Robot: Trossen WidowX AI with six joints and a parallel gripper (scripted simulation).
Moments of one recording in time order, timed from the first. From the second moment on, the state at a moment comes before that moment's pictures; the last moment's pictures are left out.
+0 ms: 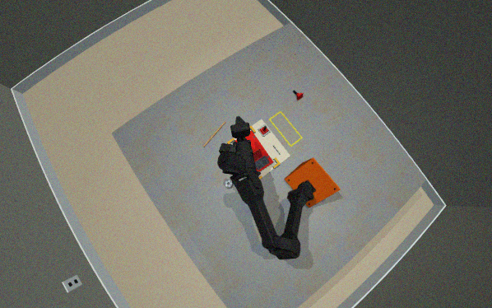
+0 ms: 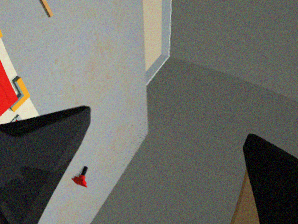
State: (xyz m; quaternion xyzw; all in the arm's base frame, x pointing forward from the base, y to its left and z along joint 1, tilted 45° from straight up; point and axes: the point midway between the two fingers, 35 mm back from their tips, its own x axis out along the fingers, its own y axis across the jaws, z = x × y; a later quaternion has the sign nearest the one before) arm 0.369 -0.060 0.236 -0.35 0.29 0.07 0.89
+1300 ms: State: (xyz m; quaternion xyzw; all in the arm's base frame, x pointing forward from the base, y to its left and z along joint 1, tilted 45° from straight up) arm 0.347 0.012 0.101 0.29 0.67 0.25 0.64
